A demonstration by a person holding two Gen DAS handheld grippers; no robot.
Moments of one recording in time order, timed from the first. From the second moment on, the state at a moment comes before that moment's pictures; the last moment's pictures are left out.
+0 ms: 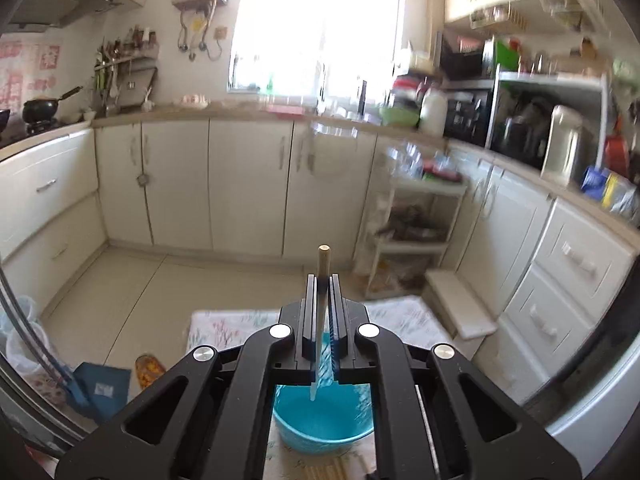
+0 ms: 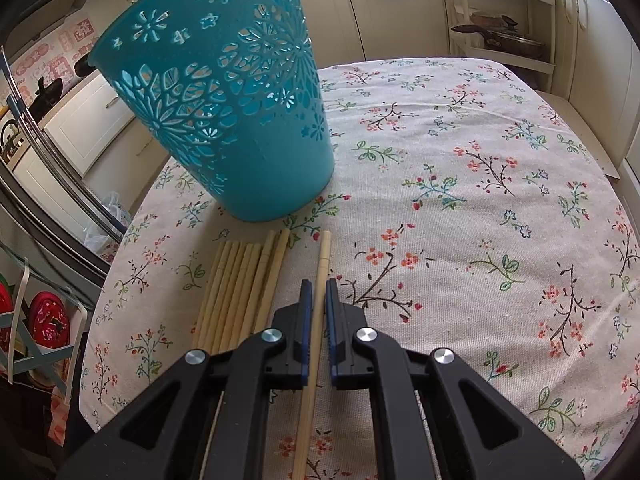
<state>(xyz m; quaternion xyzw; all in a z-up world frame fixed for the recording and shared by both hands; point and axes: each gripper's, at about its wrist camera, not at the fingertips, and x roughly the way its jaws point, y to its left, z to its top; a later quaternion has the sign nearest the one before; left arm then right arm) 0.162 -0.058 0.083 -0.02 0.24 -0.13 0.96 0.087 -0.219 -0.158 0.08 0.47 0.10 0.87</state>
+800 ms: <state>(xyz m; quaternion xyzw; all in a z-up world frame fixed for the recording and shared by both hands) 0.127 0.011 -0.056 -0.05 0.34 -0.02 0.94 0.081 -0.215 -0.157 0.06 0.46 0.09 0.88</state>
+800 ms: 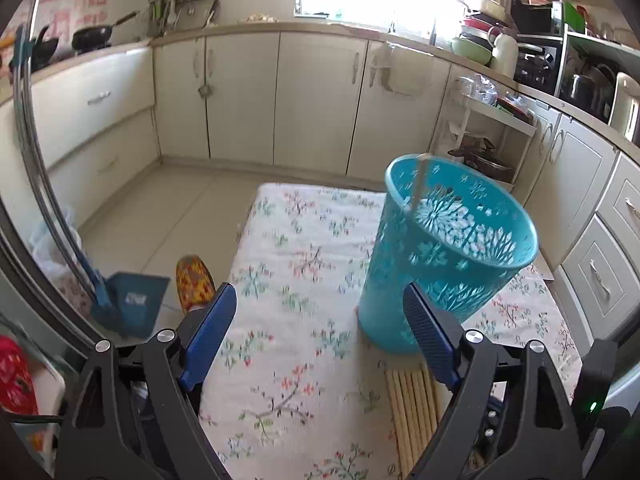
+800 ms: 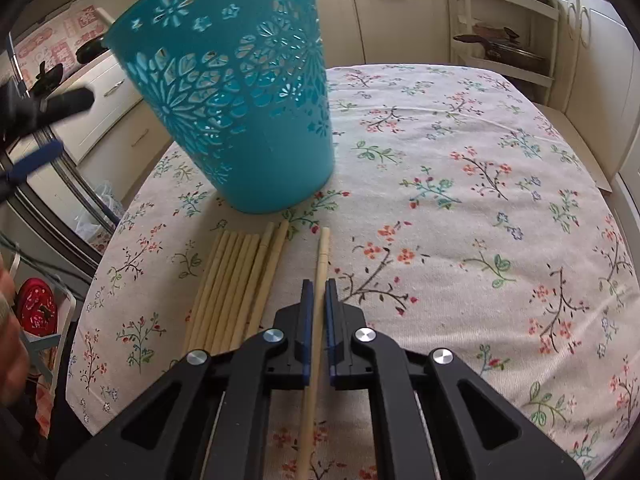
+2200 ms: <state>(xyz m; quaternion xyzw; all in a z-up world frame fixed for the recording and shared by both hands) 0.139 -0.002 -0.145 0.02 0.43 -0.01 0.90 0.145 -0.198 -0.007 0.14 0.20 0.07 0.97</state>
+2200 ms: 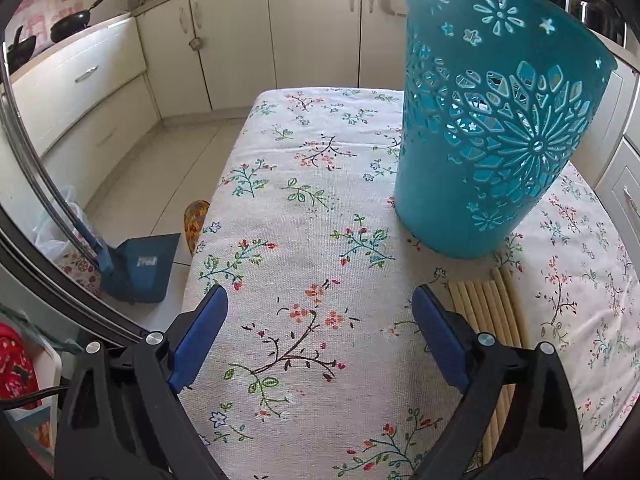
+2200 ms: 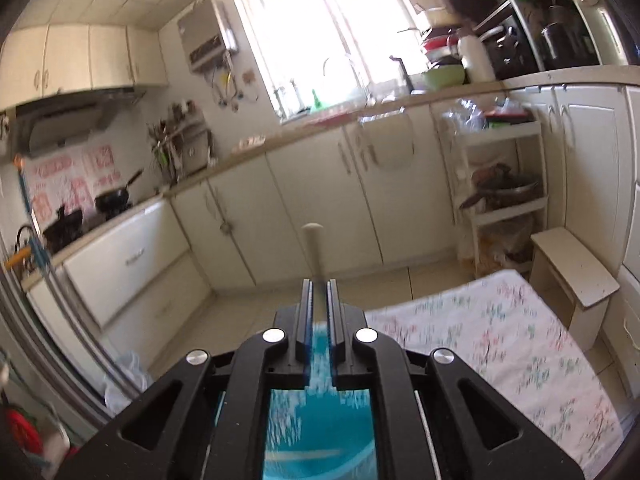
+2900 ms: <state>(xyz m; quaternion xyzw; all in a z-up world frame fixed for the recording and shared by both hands) 0.142 0.001 -0.150 0.02 0.45 -0.01 0.89 0.073 -0.192 -0.150 0.08 0.45 0.09 0.89</state>
